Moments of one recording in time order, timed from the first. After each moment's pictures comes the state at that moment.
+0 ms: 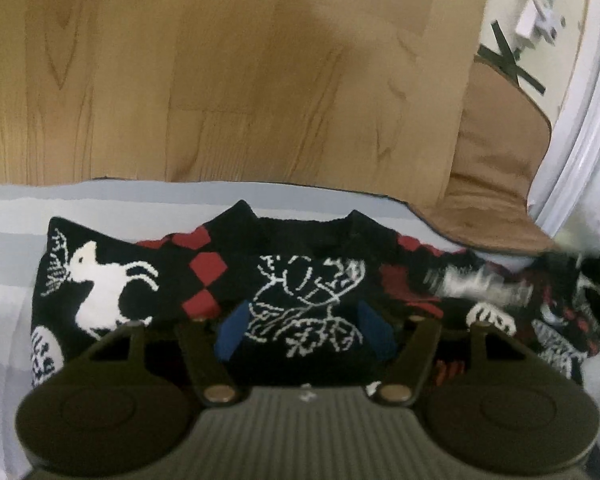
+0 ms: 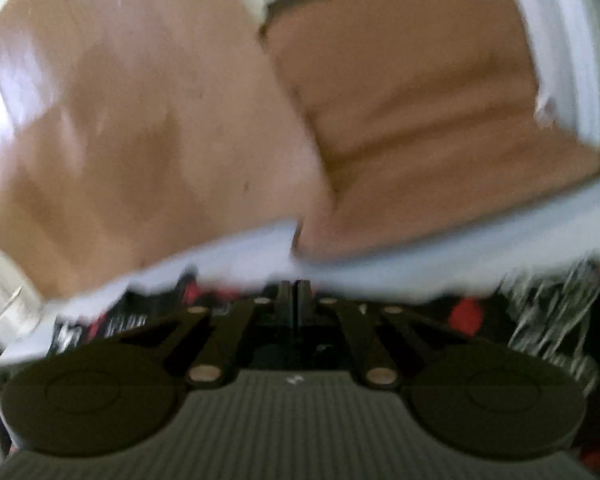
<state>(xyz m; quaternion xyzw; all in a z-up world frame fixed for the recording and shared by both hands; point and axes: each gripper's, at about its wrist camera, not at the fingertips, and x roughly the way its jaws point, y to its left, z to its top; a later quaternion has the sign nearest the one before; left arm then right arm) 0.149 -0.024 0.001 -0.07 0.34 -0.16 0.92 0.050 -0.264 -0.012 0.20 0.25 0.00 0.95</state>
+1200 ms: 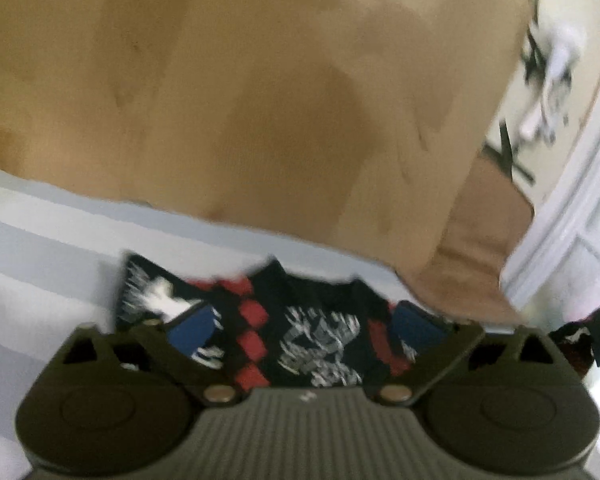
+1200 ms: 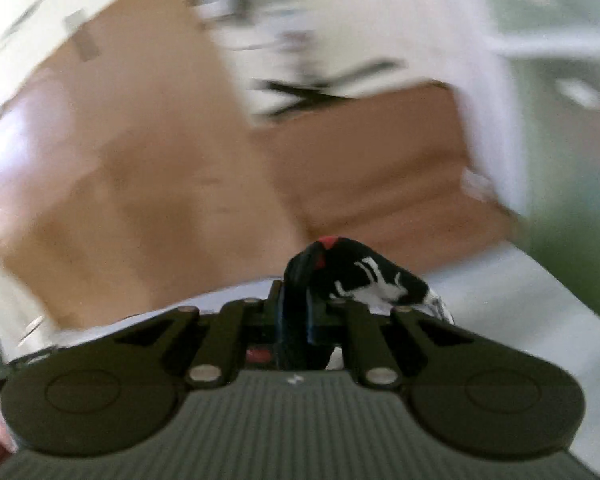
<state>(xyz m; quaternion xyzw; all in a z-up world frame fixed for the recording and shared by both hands) 0.126 0.055 0.052 -0.19 0.29 -0.16 0.92 -0.016 -0.261 0.108 0.17 0.22 0.01 0.96</state>
